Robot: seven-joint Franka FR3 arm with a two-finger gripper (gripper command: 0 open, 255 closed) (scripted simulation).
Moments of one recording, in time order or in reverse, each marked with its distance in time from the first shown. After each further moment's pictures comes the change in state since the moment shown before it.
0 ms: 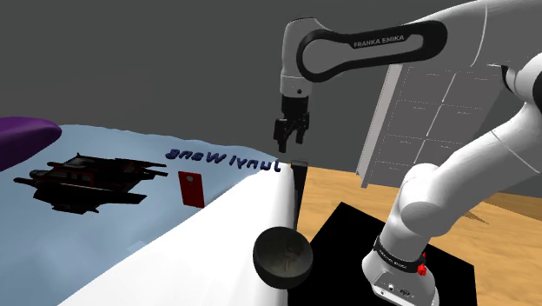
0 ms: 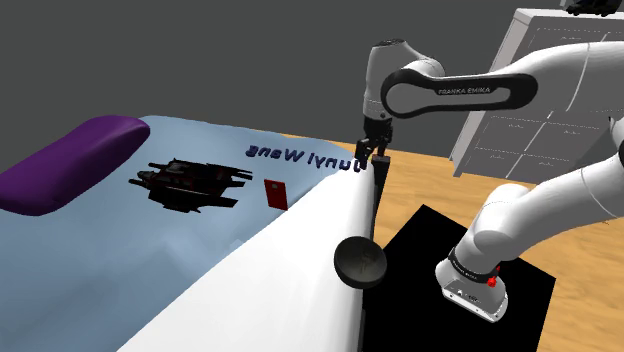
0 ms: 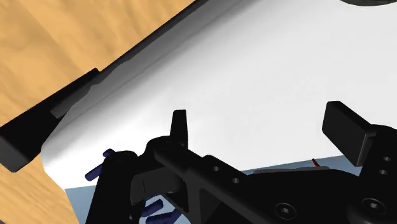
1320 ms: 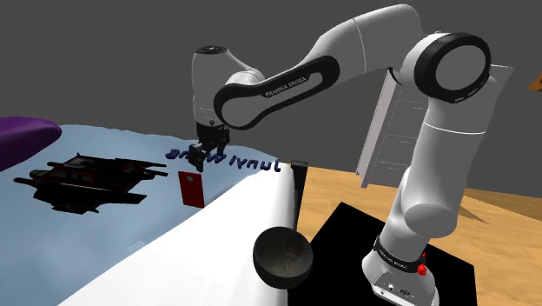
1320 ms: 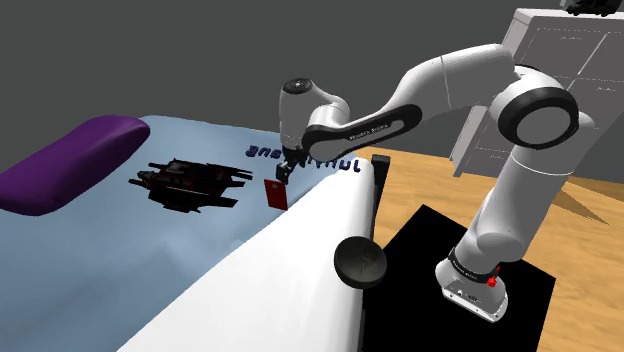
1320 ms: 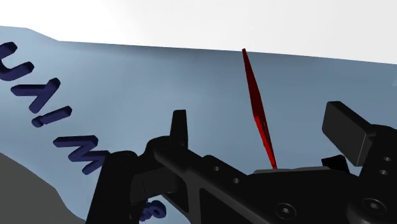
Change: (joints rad) arm 0.083 0.609 0.220 0.396 -0.307 0.394 0.248
